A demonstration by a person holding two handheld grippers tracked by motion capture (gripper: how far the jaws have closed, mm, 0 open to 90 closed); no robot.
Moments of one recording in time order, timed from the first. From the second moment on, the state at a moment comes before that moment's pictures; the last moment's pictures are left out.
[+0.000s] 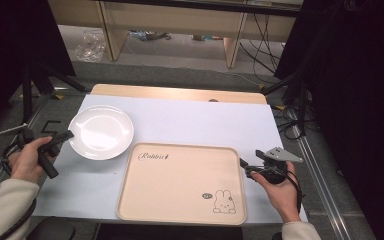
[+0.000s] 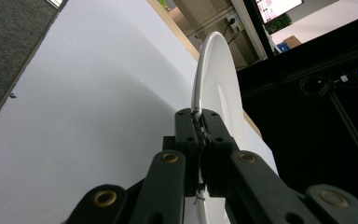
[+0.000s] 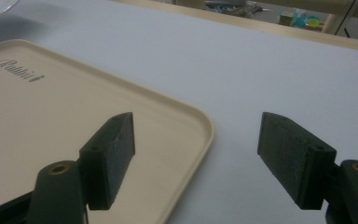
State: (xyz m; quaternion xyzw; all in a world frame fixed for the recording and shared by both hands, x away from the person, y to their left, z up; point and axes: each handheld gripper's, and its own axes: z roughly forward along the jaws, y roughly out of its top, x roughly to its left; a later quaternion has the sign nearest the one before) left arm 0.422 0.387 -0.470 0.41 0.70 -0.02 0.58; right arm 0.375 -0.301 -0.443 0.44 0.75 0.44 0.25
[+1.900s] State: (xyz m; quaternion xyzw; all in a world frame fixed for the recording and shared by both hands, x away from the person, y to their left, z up) left arm 0.420 0.364 -0.458 0.43 0.67 -0.06 0.60; right arm 0.375 -0.301 -0.443 0.44 0.75 0.43 0.24
